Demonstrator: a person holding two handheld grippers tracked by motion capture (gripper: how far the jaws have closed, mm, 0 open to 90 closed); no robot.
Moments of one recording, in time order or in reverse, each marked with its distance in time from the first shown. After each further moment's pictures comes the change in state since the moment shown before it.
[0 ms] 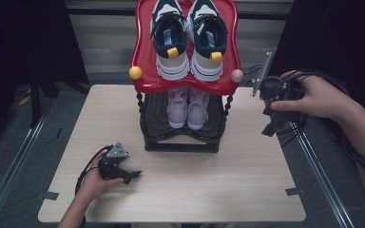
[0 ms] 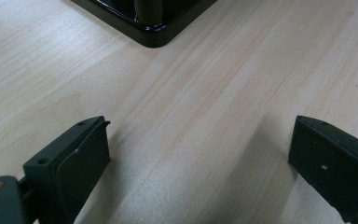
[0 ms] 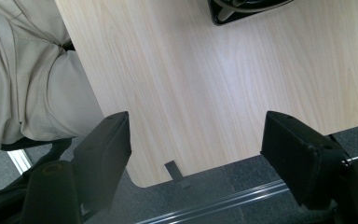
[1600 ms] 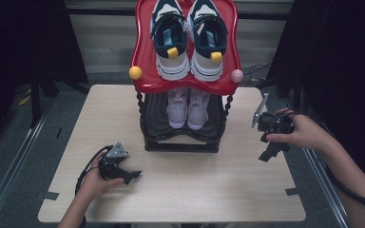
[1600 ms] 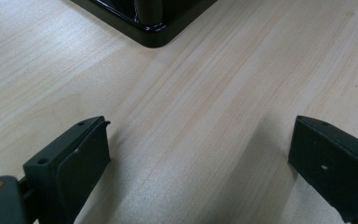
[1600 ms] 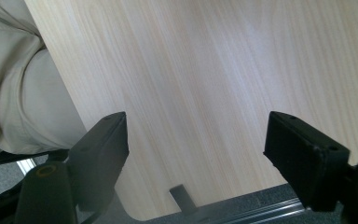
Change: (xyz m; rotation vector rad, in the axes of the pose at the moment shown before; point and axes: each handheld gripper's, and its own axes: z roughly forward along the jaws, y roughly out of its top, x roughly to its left) left arm 0.000 0.000 0.000 -0.004 0.002 -0.002; right arm -0.011 -0.039 0.111 -0.017 0.075 0.056
